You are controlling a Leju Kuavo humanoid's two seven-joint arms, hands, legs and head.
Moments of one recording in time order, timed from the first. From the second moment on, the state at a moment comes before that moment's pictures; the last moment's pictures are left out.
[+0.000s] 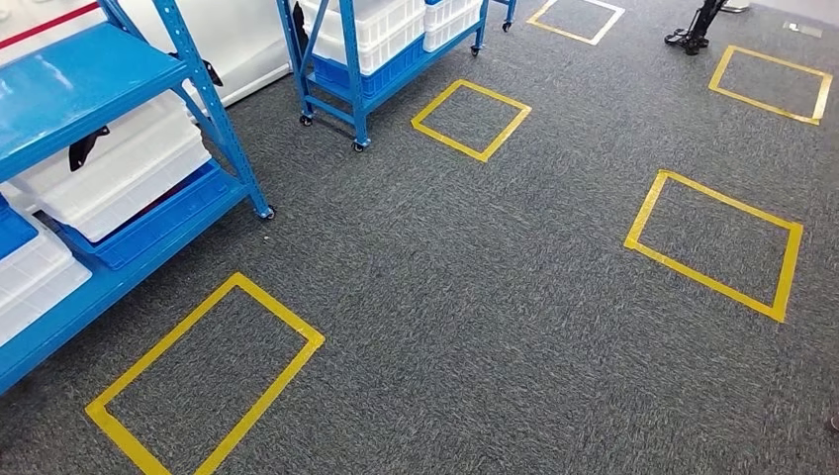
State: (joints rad) left arm -0.04 -0.20 1.26 -0.21 -0.94 0.20 -0.34; right arm -0.06 0.01 0.04 -0.19 0.55 -0.09 0.04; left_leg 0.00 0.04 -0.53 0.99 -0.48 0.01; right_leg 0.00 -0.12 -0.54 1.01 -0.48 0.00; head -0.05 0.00
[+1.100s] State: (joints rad) left arm -0.04 -0.16 1.20 -0.21 -1.01 0.12 -0.35; right arm -0.04 -0.01 -0.04 -0.18 0.51 -0.10 0.02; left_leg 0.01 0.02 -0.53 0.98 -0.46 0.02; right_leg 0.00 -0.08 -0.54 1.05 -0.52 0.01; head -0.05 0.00
